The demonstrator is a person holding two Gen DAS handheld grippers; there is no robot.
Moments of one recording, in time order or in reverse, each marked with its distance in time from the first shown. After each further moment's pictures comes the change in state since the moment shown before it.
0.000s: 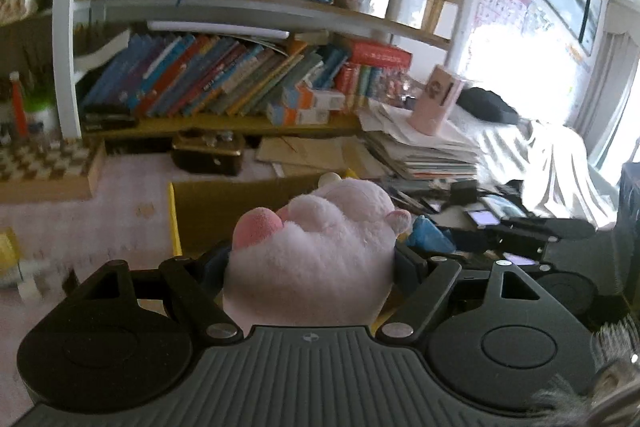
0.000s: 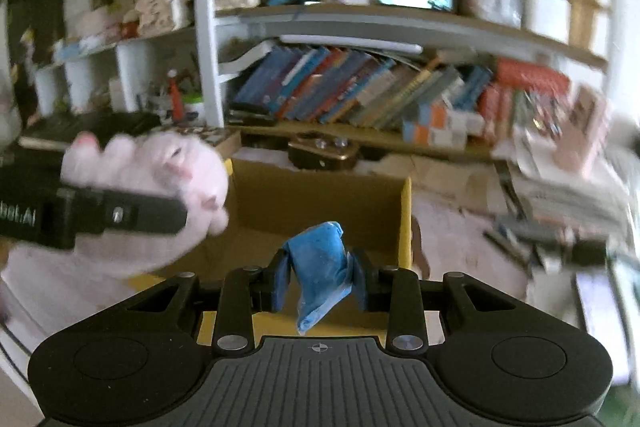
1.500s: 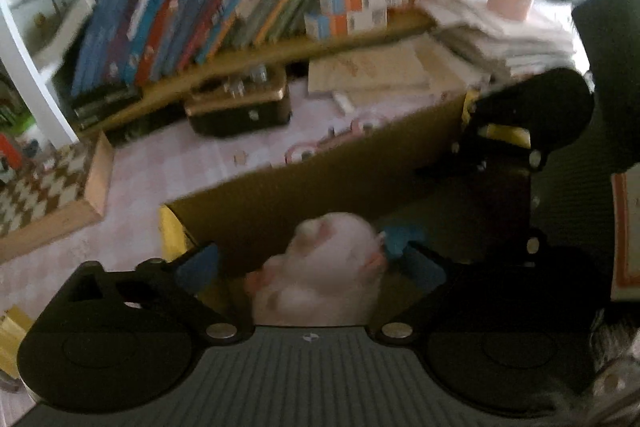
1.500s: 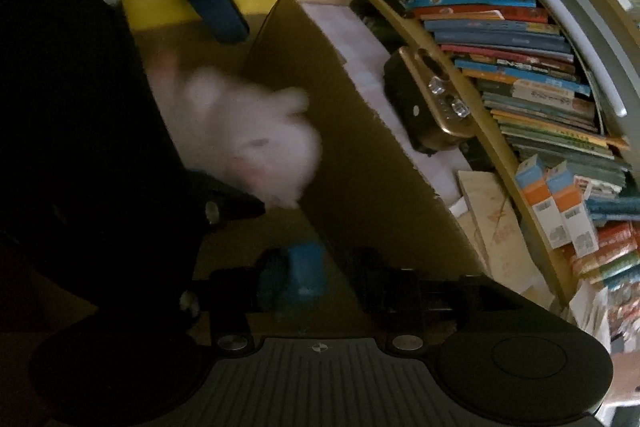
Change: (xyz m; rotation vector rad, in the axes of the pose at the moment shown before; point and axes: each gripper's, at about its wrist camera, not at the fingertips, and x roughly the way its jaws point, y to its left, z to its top) left arm 0.163 0.026 0.025 0.210 0.260 0.190; right arm 0.187 0.020 0.019 -0.699 0.336 0.128
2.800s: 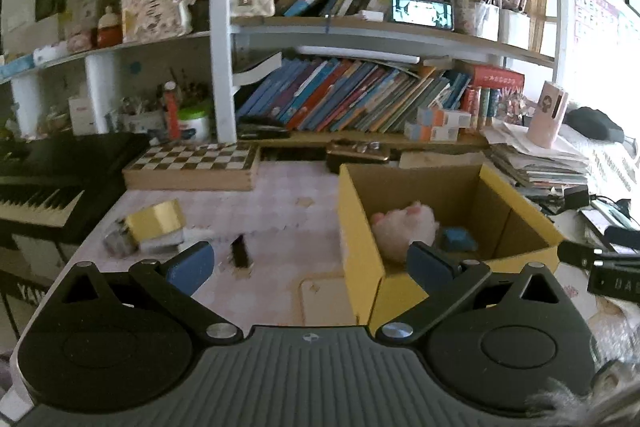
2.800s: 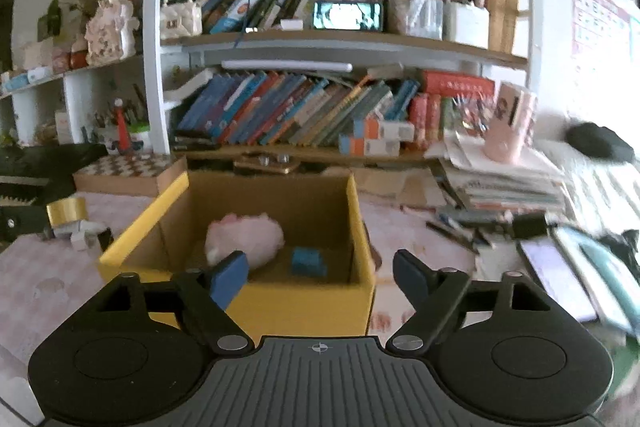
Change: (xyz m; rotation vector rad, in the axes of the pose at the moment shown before) left arm -0.212 0.036 -0.174 -0.302 -0.330 0.200; right arm -0.197 0.114 -0.097 0.913 -0.347 -0.355
